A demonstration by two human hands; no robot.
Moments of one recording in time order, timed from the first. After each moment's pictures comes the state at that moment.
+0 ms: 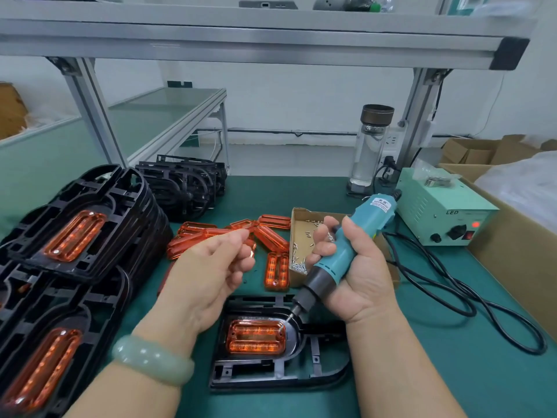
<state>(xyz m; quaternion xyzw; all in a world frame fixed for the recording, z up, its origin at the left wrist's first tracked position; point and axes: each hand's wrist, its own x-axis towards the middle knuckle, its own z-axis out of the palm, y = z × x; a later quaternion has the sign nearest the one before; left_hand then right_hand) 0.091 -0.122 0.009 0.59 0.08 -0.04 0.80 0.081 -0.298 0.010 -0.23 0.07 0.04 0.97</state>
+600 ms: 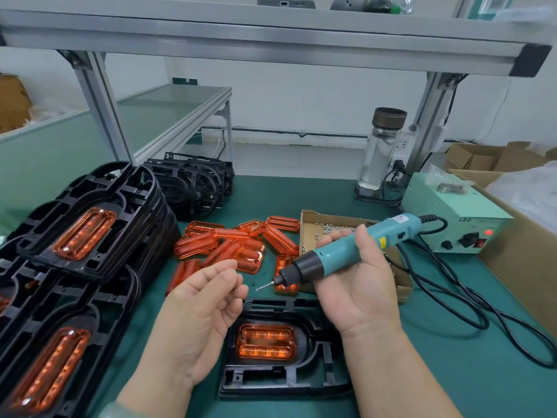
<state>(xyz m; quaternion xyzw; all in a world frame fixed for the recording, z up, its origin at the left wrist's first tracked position) 0.055 -0.105 -0.011 0.48 0.08 -0.01 0.87 0.082 -0.274 0.010 -0.15 0.11 -0.08 0.98</state>
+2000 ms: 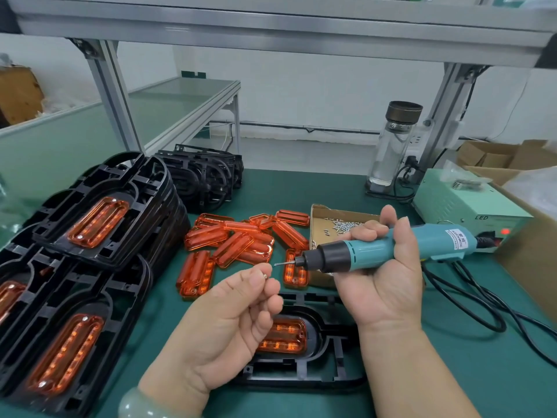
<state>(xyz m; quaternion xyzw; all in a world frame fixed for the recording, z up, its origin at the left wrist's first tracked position) 0.043 -0.110 -0.004 0.39 0.07 -0.20 0.90 0.075 -0.279 0.013 -0.09 0.02 -0.11 0.99</state>
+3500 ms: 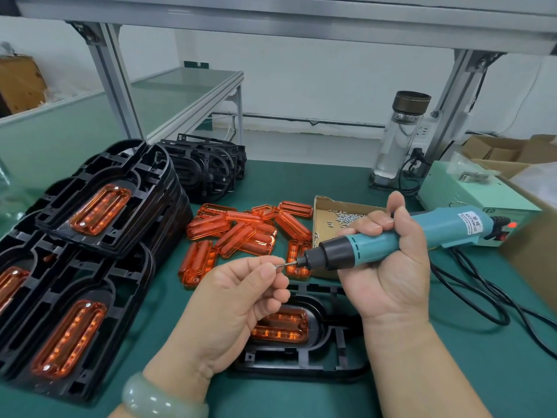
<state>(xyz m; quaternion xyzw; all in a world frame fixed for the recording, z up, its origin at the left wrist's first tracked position) 0.044 -0.113 -0.014 0.52 -0.04 -0.09 0.85 0.073 -0.278 0.013 -0.16 -0.03 -0.11 0.98</state>
